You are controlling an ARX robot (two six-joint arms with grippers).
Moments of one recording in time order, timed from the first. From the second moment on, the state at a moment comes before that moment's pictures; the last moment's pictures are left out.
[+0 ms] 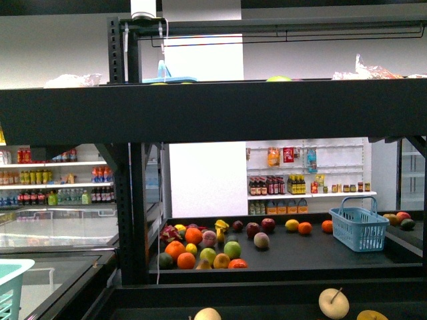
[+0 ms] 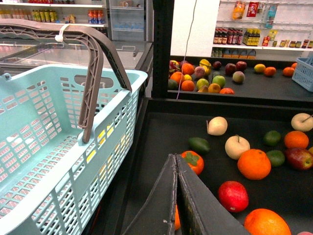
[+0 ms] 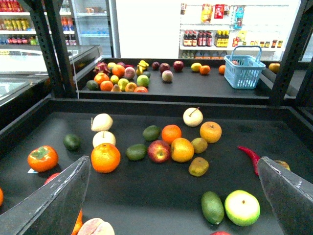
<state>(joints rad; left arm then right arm) 0.00 0.06 0.07 -0.01 0.00 -0.01 0.00 0.00 0.02 0.00 0.00 0.00</state>
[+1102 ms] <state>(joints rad) 0.00 0.01 0.01 0.00 0.00 -0.01 0.00 0.00 0.02 0.00 0.00 0.00</state>
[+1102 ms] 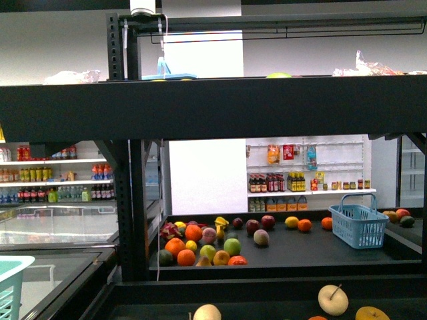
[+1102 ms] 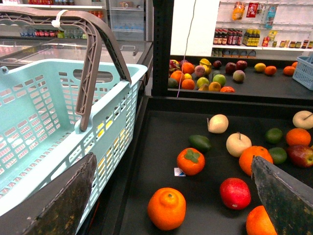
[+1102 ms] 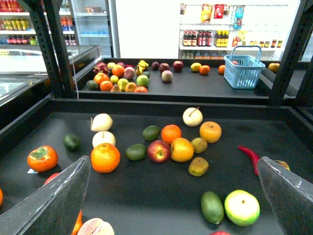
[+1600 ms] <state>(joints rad) 0.00 0.01 0.01 0.00 0.00 -0.01 0.00 0.00 0.02 0.00 0.00 0.00</state>
